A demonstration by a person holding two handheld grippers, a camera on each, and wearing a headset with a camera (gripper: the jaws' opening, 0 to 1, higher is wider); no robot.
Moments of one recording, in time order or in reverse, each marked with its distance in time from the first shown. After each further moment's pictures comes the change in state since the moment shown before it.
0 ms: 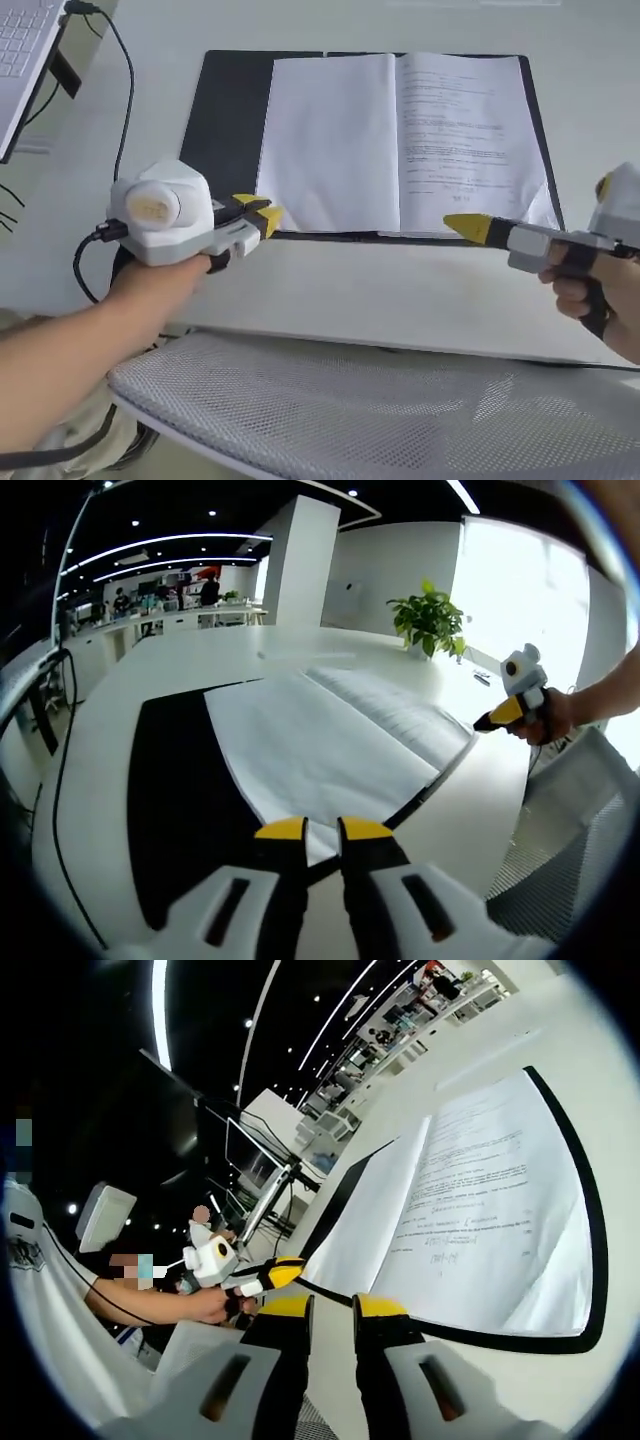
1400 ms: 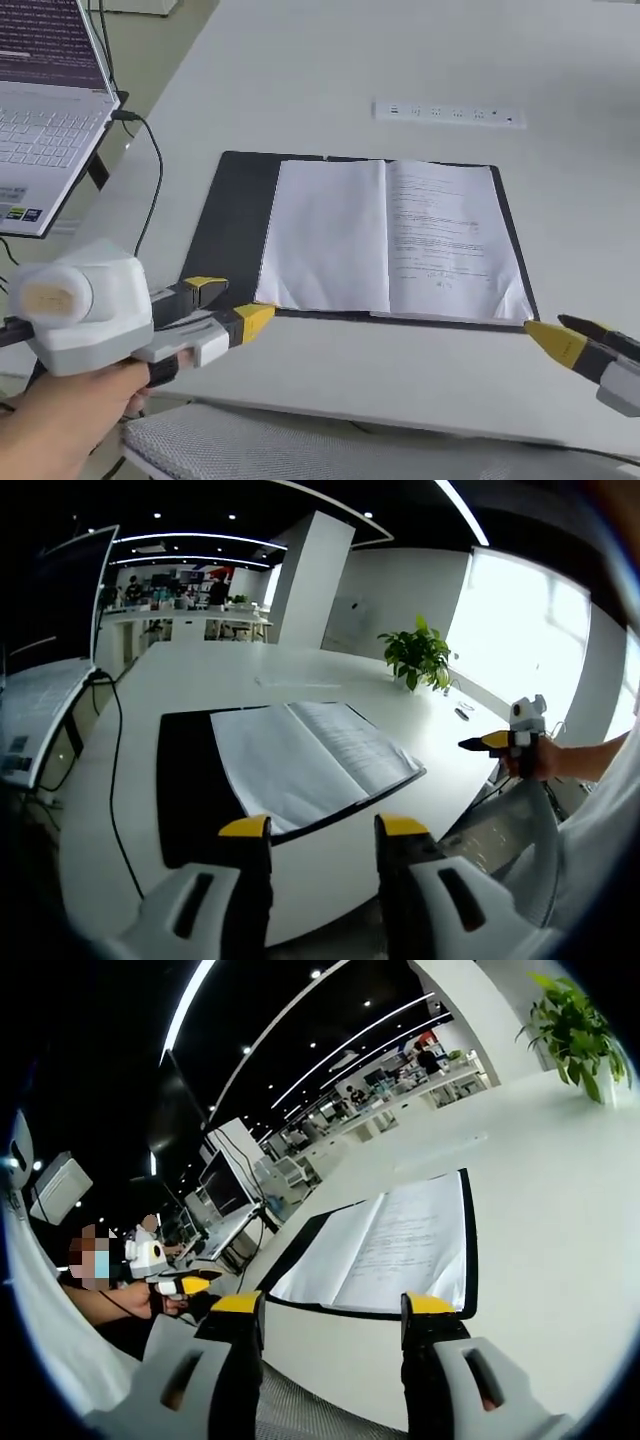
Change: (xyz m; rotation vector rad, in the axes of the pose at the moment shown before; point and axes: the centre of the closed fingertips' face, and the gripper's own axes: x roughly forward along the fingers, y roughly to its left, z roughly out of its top) left arm -0.097 -0.042 0.038 -0.106 -0.049 -0.022; right arm -0.100 0.025 0.017 -0.203 -0.213 -0.264
